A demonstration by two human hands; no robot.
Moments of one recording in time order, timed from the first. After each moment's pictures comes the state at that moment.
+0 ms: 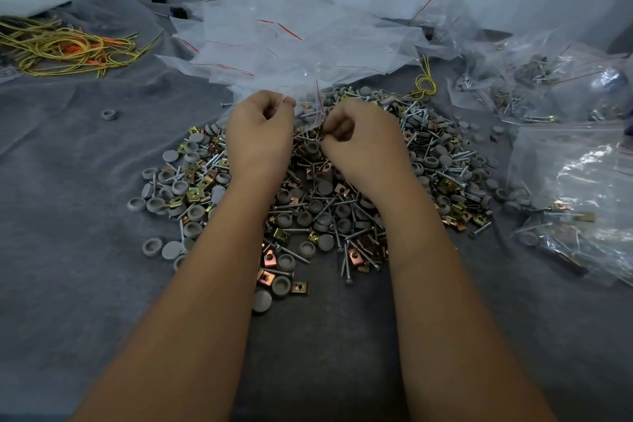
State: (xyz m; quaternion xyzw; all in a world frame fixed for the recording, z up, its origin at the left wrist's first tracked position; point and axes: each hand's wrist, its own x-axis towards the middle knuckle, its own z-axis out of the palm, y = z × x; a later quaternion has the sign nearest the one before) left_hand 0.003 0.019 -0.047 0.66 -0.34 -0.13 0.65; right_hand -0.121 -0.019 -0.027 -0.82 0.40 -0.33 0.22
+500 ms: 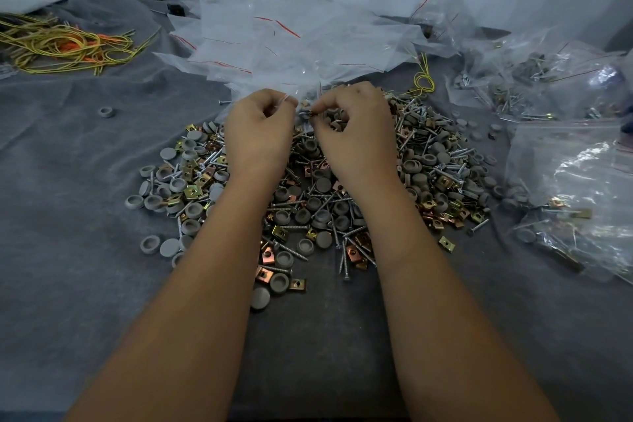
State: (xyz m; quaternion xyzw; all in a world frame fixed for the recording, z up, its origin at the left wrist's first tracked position) left_hand 0.001 0.022 -0.043 0.67 -0.35 -0.13 0.65; right_hand -0.107 -0.020 -0.033 -0.79 0.37 -0.45 0.17
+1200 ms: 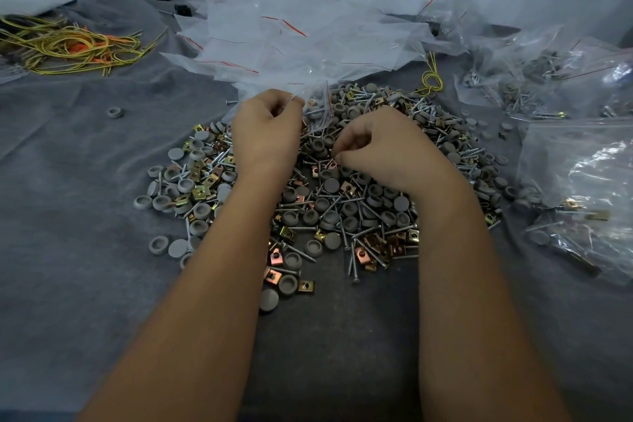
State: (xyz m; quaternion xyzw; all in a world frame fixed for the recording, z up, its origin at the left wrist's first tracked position) left_hand 0.001 0.020 -0.044 0.68 -0.34 -0.13 0.64; right_hand -0.143 -0.022 -0.007 -0.86 0.38 -0.17 0.29
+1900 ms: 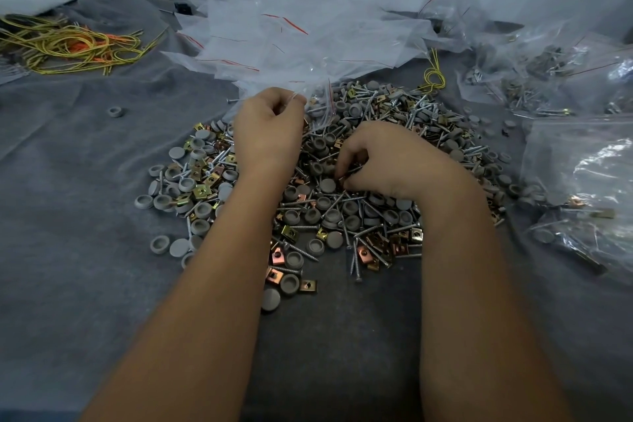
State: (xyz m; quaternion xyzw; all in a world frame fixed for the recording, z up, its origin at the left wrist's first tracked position) left_hand 0.002 0.019 -0.047 0.67 -0.36 -0.12 0.63; right_hand -0.144 -0.020 -0.005 -0.90 0.36 -0.05 0.22
